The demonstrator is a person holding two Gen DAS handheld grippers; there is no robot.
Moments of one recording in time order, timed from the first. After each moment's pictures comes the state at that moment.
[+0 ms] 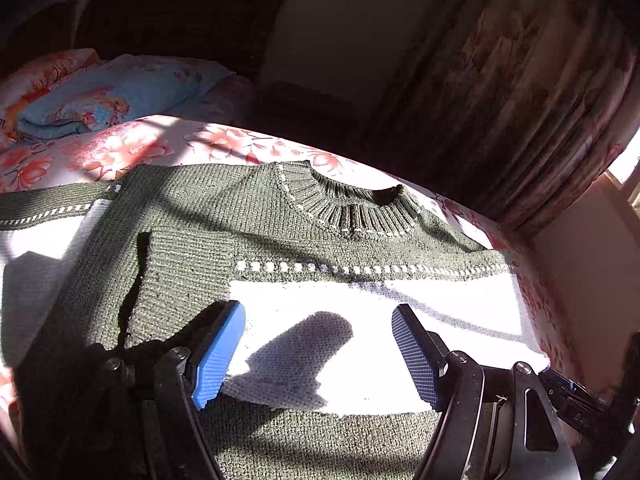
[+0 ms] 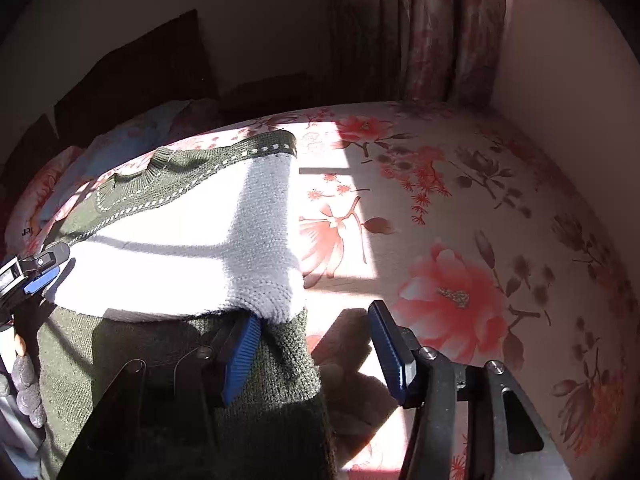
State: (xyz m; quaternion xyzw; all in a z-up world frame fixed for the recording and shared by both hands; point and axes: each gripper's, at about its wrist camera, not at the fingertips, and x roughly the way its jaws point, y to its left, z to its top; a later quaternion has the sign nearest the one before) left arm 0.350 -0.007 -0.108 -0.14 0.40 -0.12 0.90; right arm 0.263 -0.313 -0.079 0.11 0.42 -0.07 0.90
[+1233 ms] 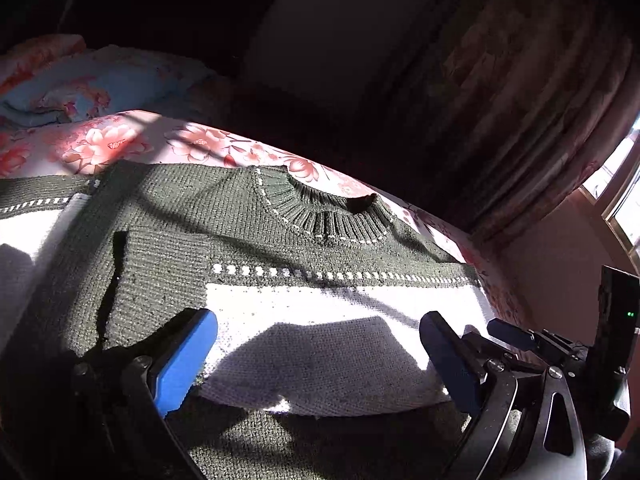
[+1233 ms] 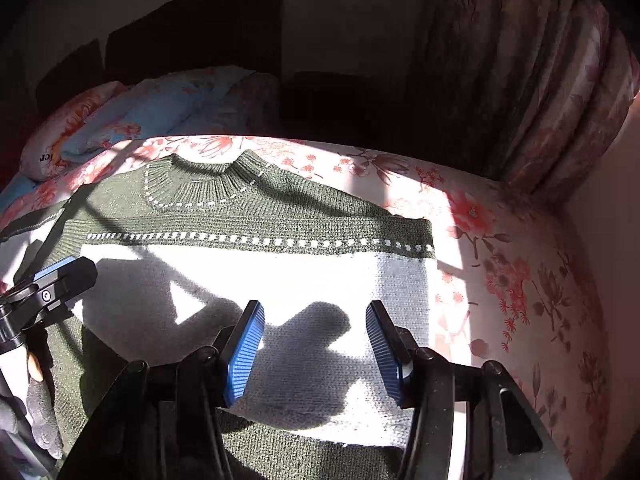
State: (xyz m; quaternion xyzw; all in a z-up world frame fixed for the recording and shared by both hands) left arm 0.357 0.000 -0.109 -0.19 0.39 -0.17 0.89; right arm 0.345 -0.205 -0.071 -0.07 0.44 0.00 0.89
